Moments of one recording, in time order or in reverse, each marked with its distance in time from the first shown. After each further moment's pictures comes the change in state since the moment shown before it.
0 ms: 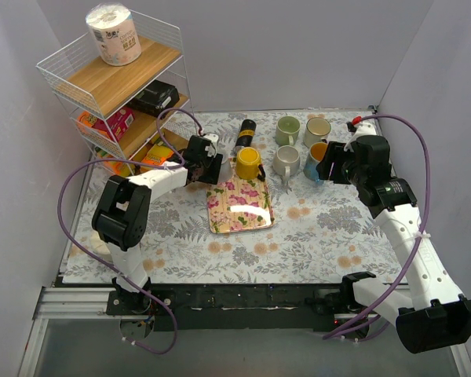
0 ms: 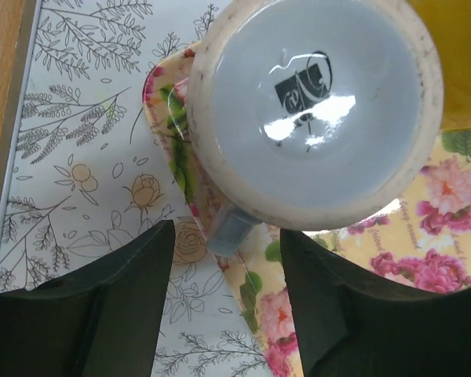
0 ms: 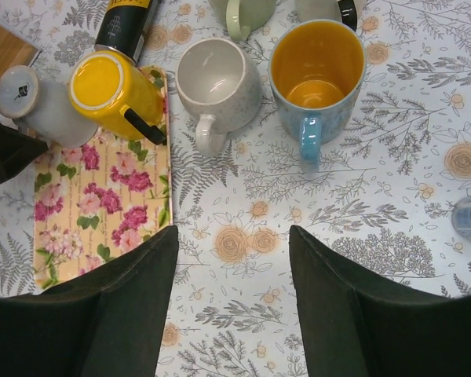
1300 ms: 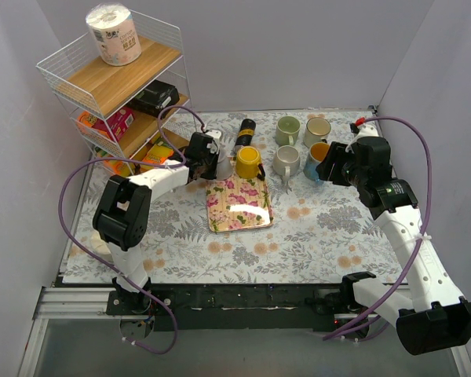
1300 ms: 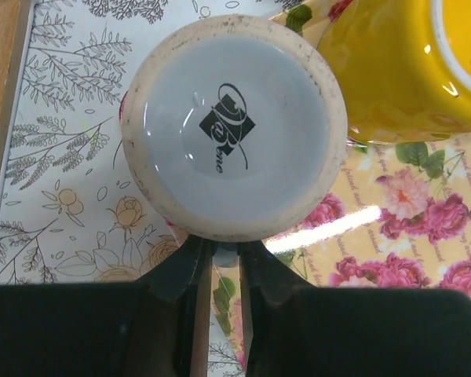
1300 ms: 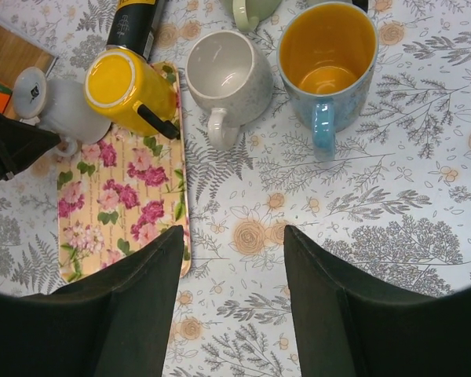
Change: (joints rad) left arm 0.000 0.014 0.038 0.021 0.042 0.010; right arm 0.000 -0.011 -0.003 -0.019 -0.008 0.082
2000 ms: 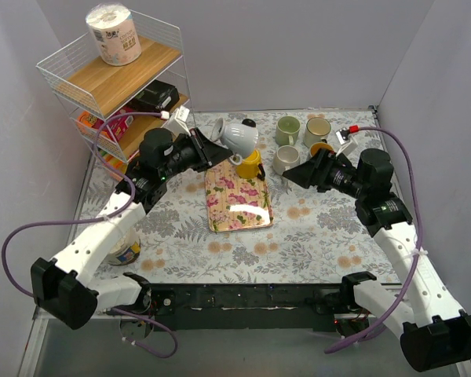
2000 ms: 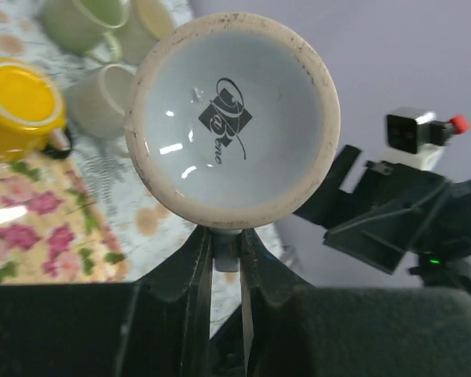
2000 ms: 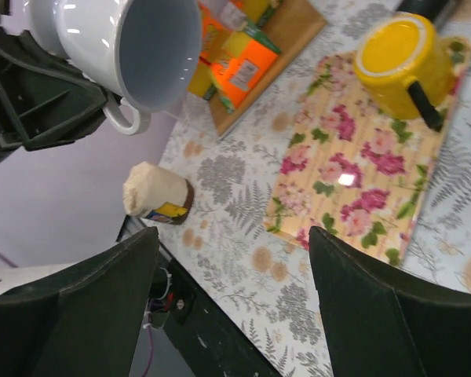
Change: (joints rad) left arm -0.034 -0.624 -0.109 0.032 0.369 -0.665; right arm 0.022 -0.115 -0.197 0.349 -0.558 0.323
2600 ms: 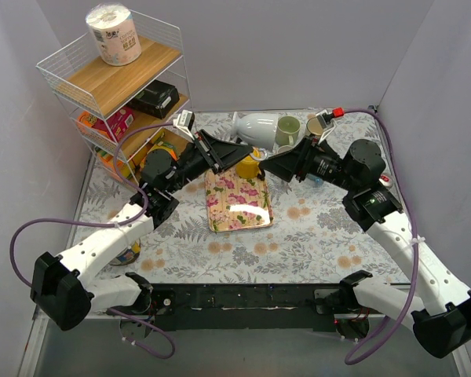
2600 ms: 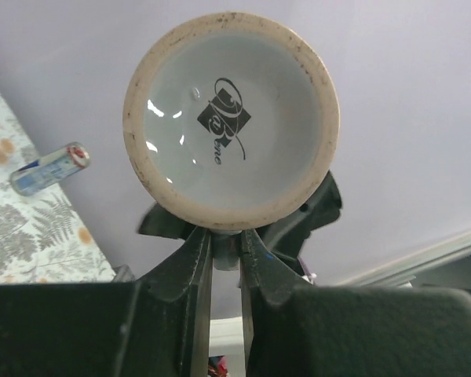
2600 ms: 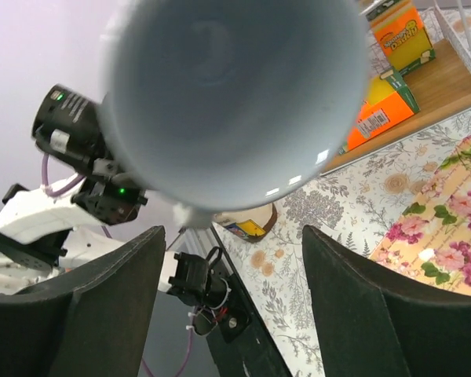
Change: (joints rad) left arm -0.130 -0.054 -0.192 0.647 0.054 -0.525; right arm 0.247 0.083 0.132 0.306 -0.025 0.104
